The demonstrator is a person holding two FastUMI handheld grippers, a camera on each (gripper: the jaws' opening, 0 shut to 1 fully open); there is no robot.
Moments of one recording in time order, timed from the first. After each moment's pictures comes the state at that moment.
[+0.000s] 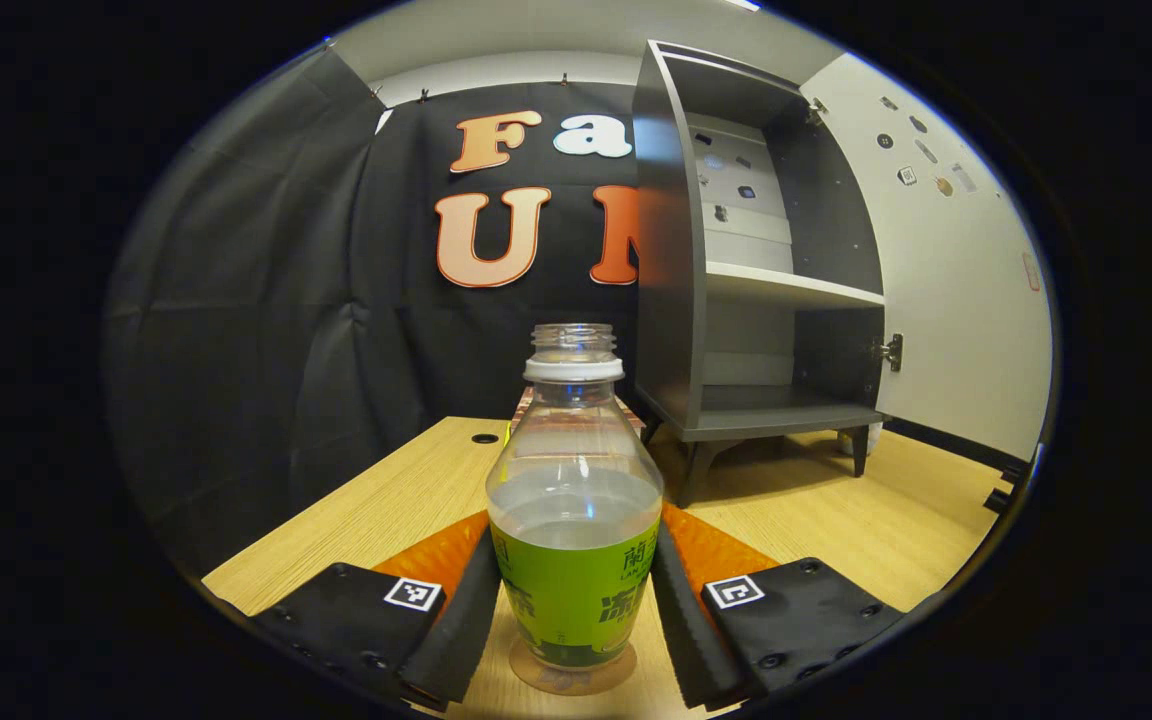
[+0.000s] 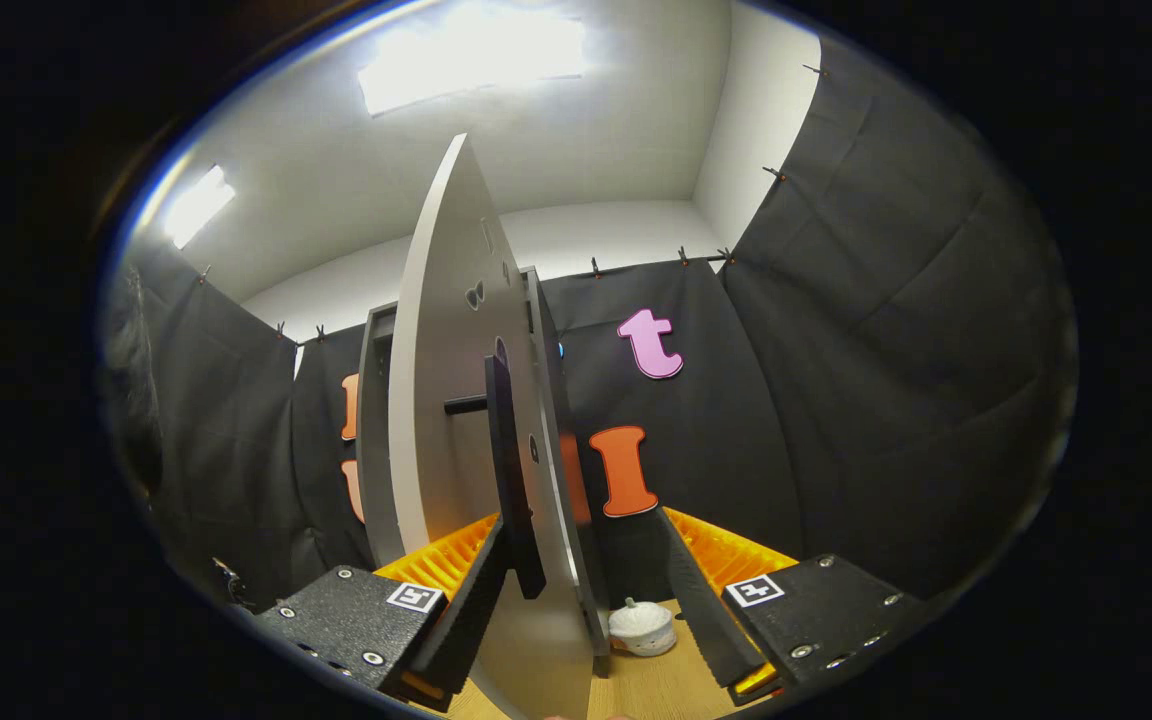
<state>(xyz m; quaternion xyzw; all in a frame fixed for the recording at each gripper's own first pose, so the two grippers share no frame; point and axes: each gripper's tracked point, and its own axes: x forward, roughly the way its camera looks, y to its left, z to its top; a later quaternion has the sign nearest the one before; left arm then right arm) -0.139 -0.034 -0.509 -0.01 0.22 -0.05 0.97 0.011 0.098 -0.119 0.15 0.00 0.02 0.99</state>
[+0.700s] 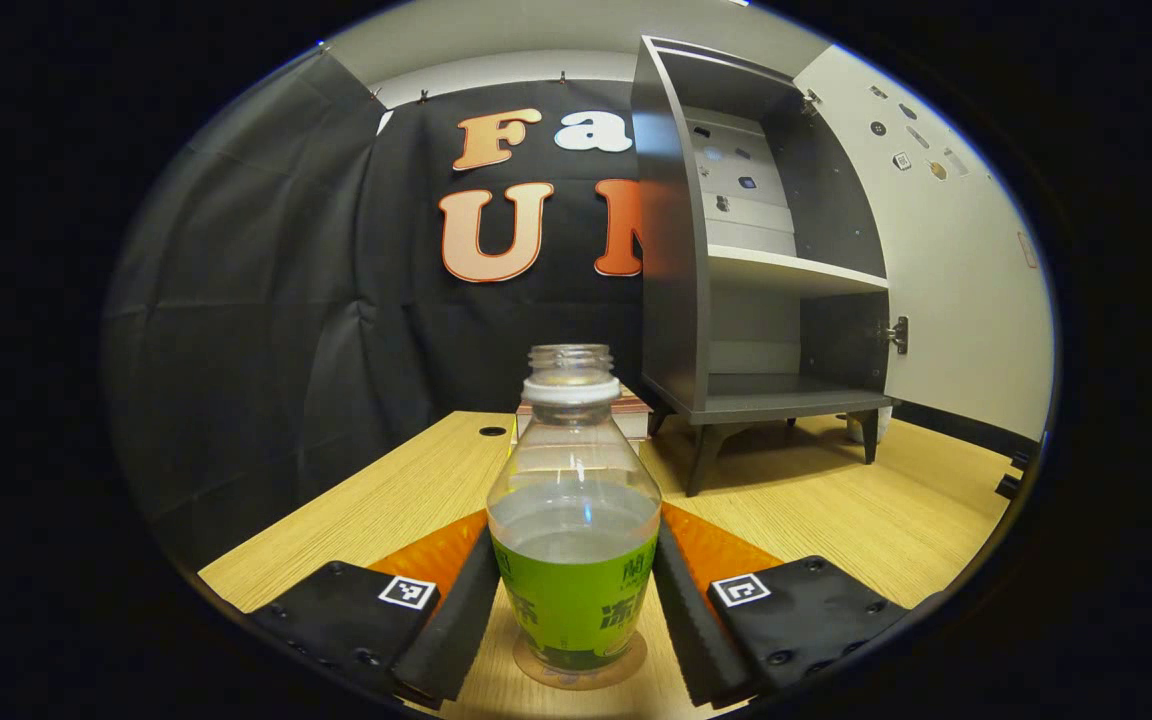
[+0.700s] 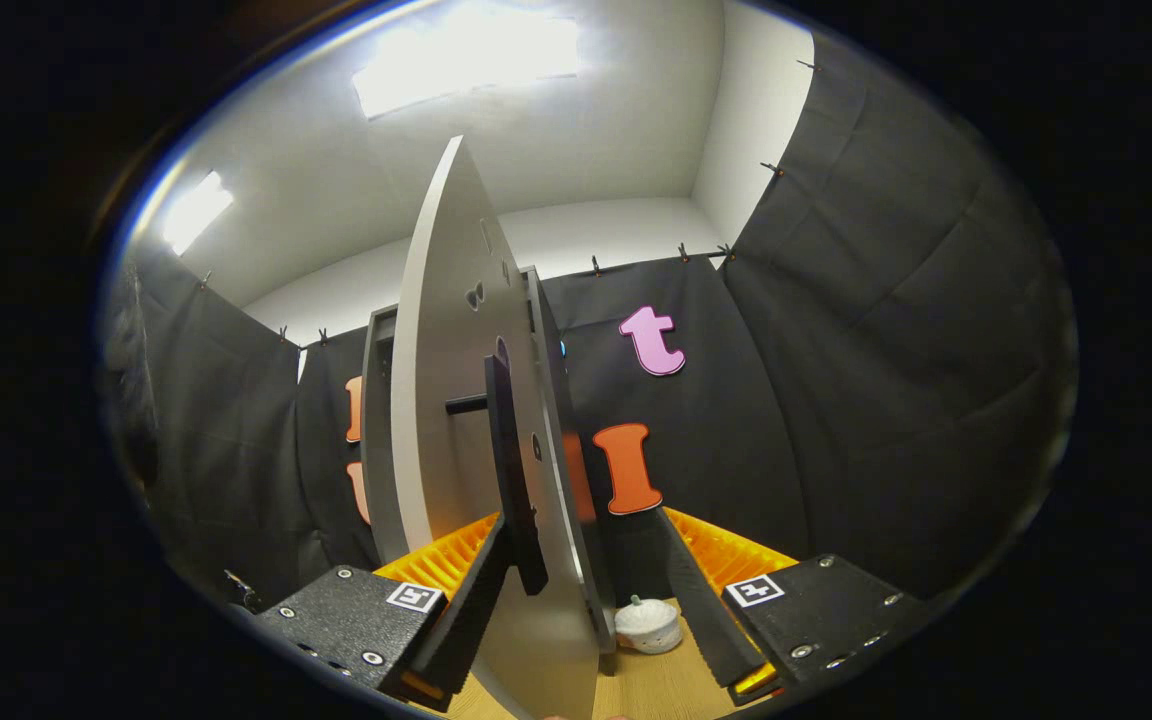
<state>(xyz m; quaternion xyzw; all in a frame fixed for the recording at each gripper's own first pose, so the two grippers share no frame) -0.144 -0.031 -0.516 0.00 0.22 -0.04 0.98 0.008 0.098 -0.119 0.16 0.00 0.03 0.99</state>
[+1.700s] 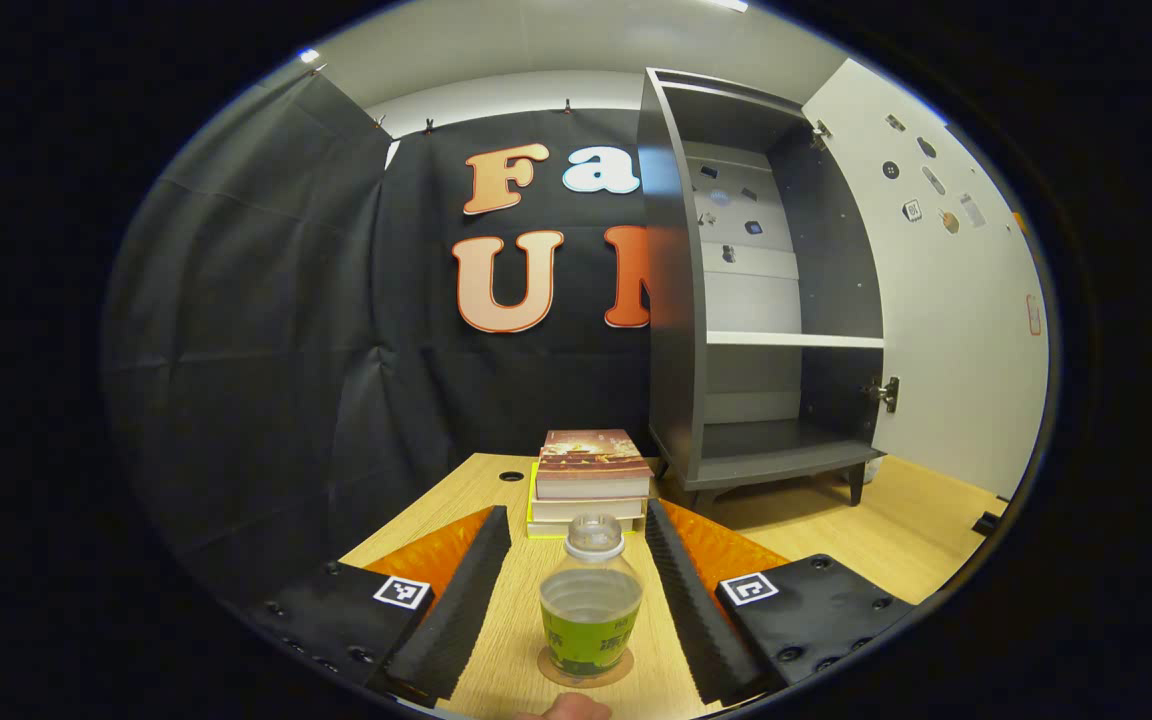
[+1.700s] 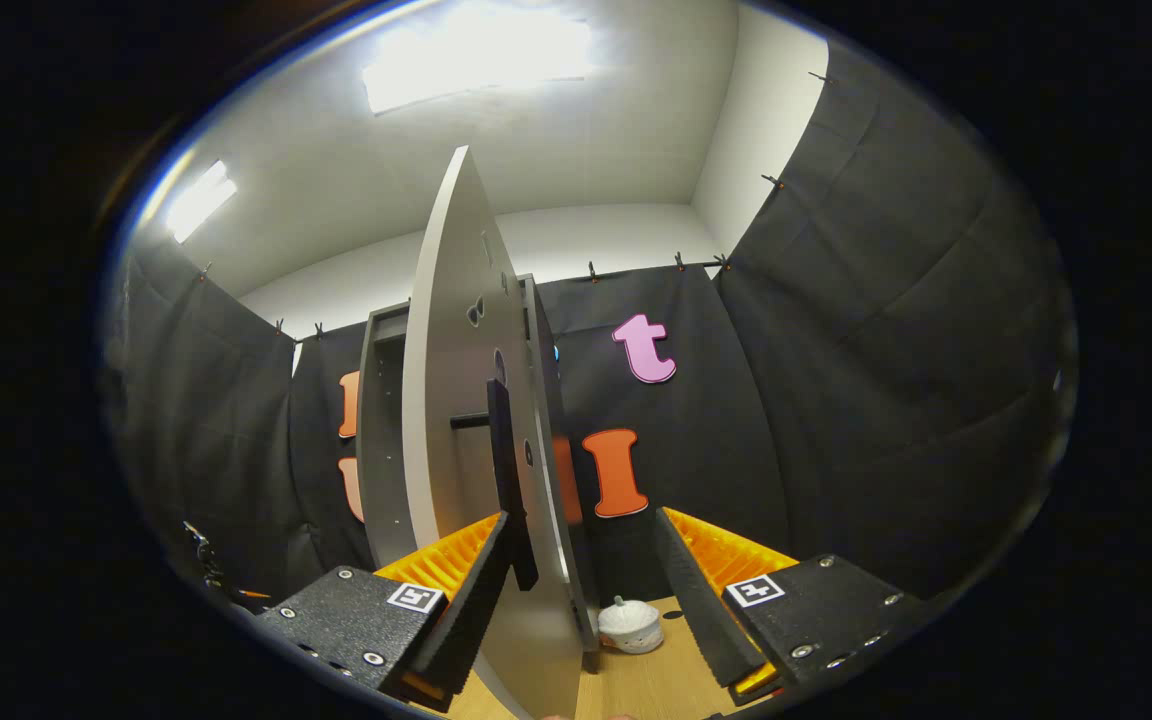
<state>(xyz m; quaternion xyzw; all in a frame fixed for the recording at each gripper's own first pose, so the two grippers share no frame) -0.139 -0.029 -0.404 0.00 0.18 -0.02 0.98 -0.010 0.084 -0.105 0.14 0.00 0.01 0.99</state>
